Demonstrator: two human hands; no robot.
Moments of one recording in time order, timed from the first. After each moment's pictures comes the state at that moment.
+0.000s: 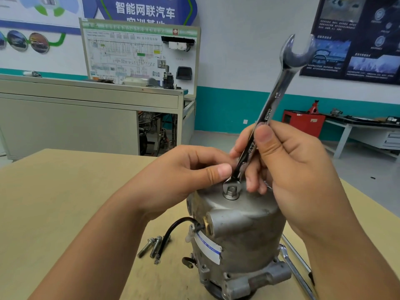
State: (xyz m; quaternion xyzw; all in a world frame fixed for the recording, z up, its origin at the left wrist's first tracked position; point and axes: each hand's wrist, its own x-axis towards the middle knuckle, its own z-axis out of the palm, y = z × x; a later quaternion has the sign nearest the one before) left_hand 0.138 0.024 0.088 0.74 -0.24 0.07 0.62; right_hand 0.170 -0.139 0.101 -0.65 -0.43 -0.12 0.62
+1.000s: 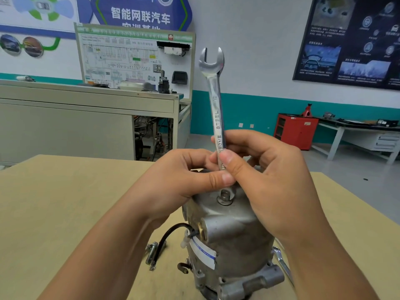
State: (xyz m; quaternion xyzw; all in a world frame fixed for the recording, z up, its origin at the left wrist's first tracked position) left_hand 0.139 0.017 0.088 0.73 -0.18 0.11 0.65; right_hand 0.163 -0.132 0.099 -0.69 -0.40 -0.19 0.57
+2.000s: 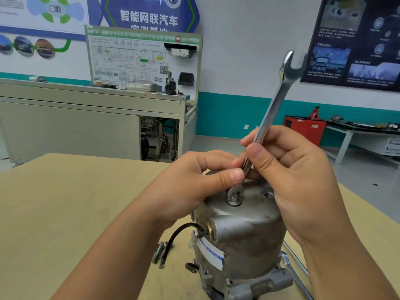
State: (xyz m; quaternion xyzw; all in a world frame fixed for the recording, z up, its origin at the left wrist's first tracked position) left_hand 0.134 0.011 0.093 0.74 -0.20 0.11 0.64; right_hand 0.172 -0.137 0.098 -0.59 -0.43 -0.12 0.67
